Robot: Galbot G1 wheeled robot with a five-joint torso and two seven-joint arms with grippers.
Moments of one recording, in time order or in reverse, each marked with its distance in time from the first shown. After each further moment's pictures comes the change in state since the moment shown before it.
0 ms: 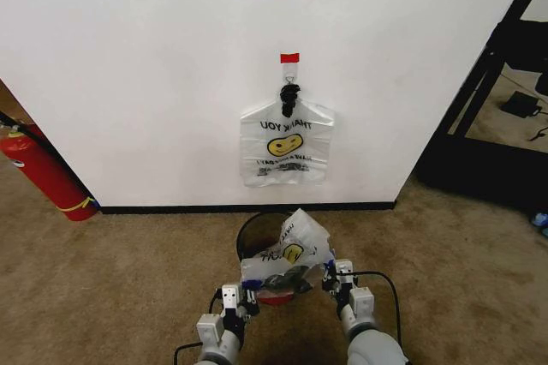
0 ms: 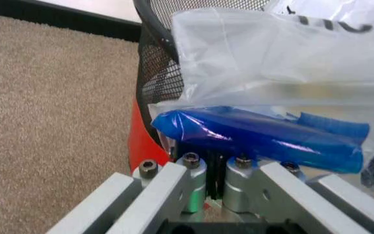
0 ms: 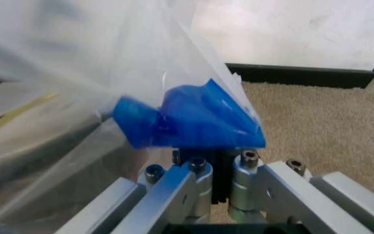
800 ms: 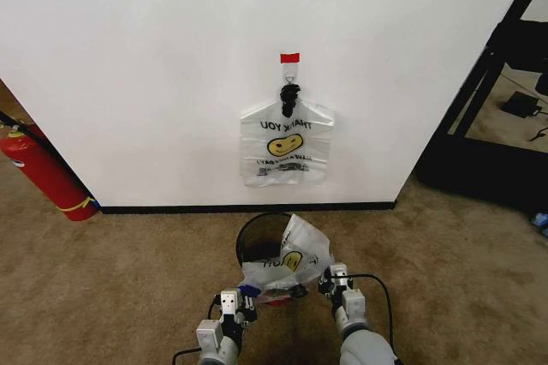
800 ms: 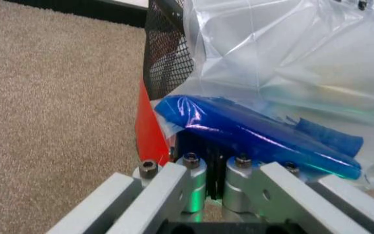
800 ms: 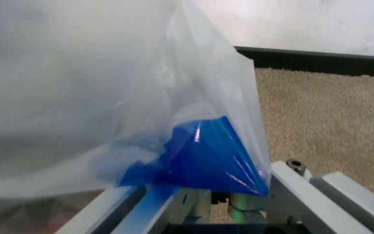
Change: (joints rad) left arm 0.028 0.003 0.005 0.021 0.018 -0.012 0.001; right arm 0.033 0.022 -0.023 -0.079 -0.009 0.003 -0.004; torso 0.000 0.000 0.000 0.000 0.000
